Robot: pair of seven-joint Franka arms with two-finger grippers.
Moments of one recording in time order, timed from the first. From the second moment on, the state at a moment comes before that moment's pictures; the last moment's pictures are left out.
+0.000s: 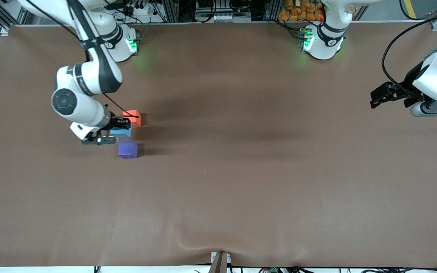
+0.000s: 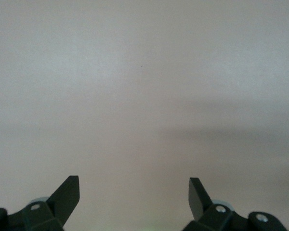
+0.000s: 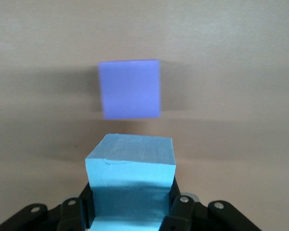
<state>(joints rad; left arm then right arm) -0.02 0.02 -0.11 -1.58 -0.01 1.58 -0.15 0.30 0.18 -0.10 -2.21 0.08 2.22 0.11</state>
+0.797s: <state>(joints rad) -0.02 0.02 -0.11 -1.58 -0.01 1.58 -0.15 0.30 0.27 -0.08 -2.23 0.08 2.33 0.10</state>
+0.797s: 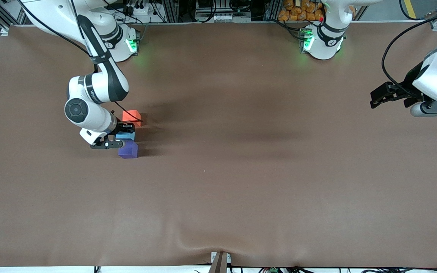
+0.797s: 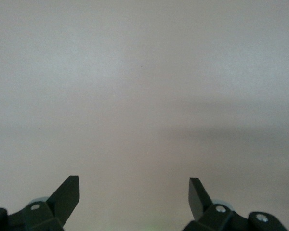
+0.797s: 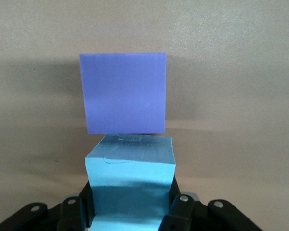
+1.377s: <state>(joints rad) -0.01 0.02 -0.11 -1.58 -0.01 1.58 -0.15 0.30 0.33 -0.08 -2.23 0.08 2.38 0.10</state>
